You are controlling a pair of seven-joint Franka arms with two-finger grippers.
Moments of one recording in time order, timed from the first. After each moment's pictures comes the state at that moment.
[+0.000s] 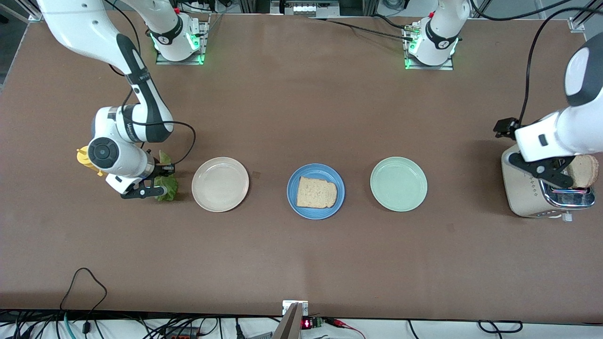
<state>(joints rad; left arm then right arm) 0.18 0.31 -0.29 -1.34 0.21 1.33 0.37 0.24 0.45 -0.11 -1.90 -0.02 2.17 -0.03</state>
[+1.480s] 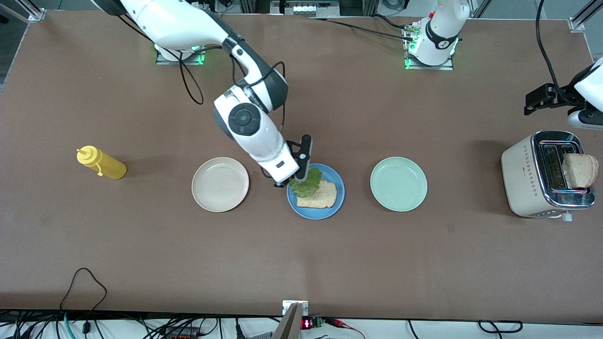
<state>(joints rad) 0.06 -0.01 0.00 -1.63 0.06 1.52 0.16 0.50 0.77 0.24 -1.32 -0.02 2.24 -0.84</state>
